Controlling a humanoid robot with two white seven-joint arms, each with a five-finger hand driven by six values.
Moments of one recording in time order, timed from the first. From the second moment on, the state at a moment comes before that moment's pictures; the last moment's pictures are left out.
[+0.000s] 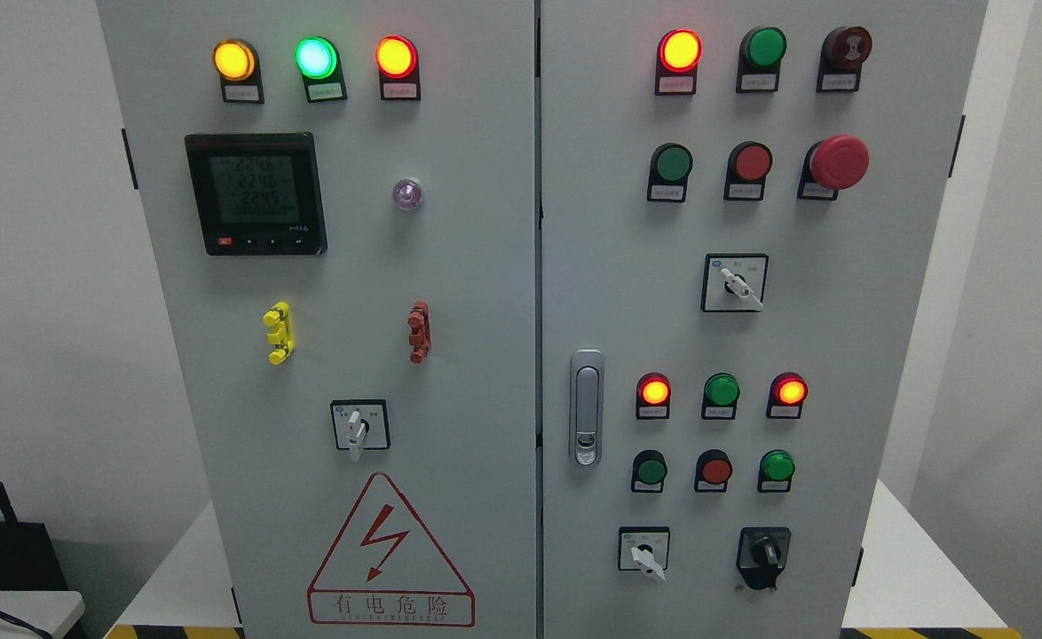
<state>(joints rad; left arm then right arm) 0.25 0.00 0.60 -0.94 0.00 -0.13 0.02 0.08 0.12 0.06 -0.14 0.00 0.09 0.12</state>
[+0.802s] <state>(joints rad) 0.16 0.05 0.66 -1.40 0.09 -0.23 0.03 0.08 0.12 0.06 -0.14 0.00 0.09 0.12</state>
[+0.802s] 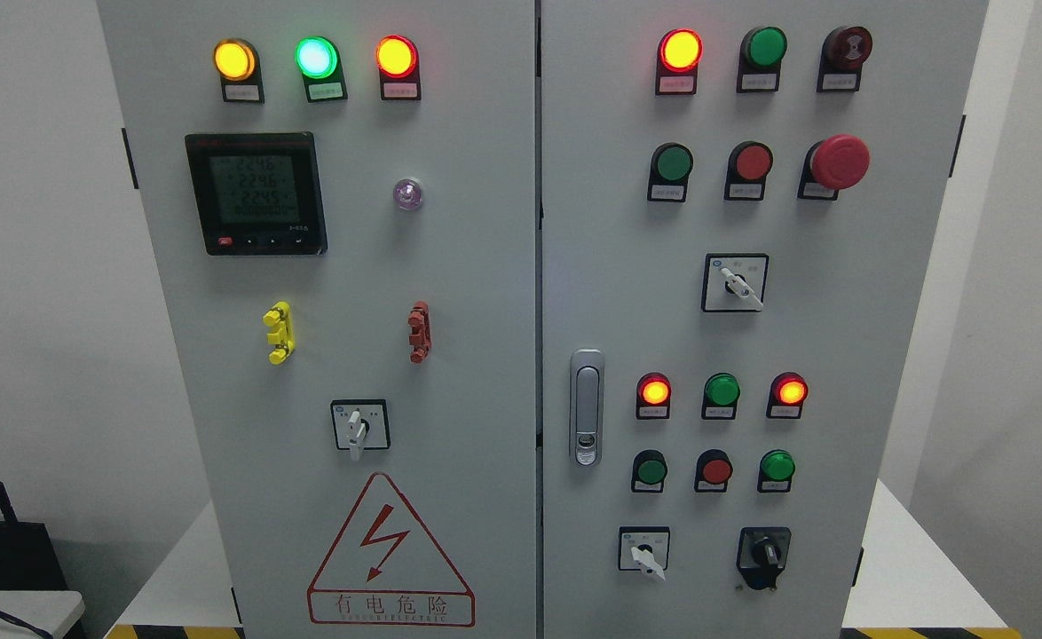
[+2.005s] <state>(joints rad) -0.10 0.05 0.31 -1.76 0.09 -0.24 0.07 0.08 0.12 0.06 -0.14 0.00 0.09 0.12</state>
